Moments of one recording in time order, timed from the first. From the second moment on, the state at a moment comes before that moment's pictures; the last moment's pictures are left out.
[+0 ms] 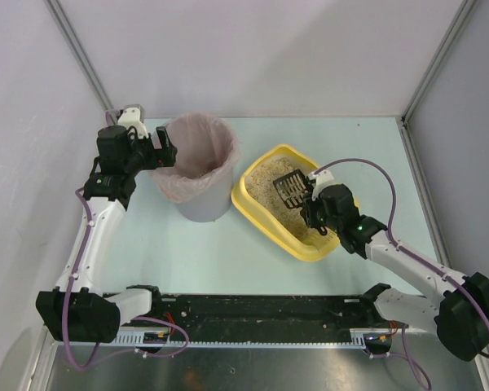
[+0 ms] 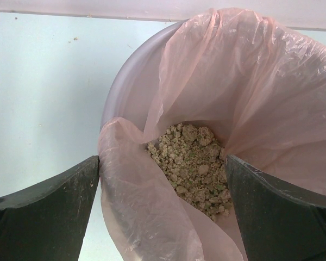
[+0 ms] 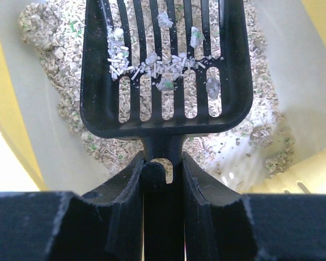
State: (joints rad) left arm -0.04 1.16 1.17 -0.40 0.13 -0.13; right arm 0.58 1.07 0.64 -0.14 0.09 0.17
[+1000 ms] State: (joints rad) left arm -0.03 1.14 1.16 -0.39 0.05 -0.13; right arm 0.70 0.99 0.65 -0.13 0.22 0.05
